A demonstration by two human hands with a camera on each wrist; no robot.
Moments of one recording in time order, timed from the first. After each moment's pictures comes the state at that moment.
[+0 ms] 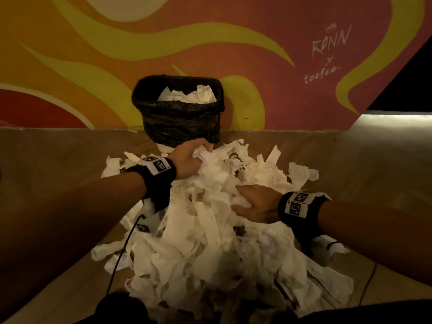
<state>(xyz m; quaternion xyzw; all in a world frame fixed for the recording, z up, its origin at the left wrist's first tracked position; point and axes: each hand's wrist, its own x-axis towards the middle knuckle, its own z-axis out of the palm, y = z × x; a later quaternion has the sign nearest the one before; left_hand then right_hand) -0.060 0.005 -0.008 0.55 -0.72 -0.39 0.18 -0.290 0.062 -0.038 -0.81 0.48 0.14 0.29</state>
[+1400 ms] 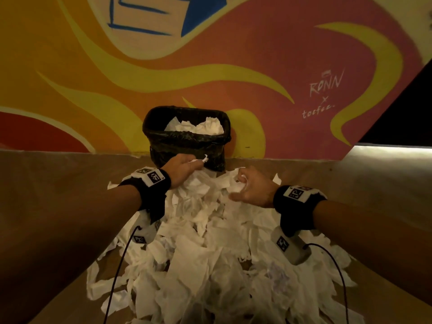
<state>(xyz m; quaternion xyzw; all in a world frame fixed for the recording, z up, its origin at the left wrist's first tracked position) -0.022 -0.018 0.024 0.60 -0.64 -0.43 0.22 -0.247 -0.001 0.010 -0.76 0.57 -0.09 0.31</state>
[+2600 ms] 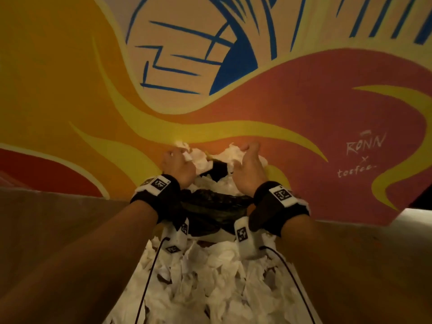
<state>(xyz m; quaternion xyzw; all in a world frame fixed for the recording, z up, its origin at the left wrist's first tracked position) 0.025 -0.157 0.058 0.73 -0.55 -0.24 0.34 -0.156 -0.147 0.078 -0.69 0.55 -0.37 0.29</state>
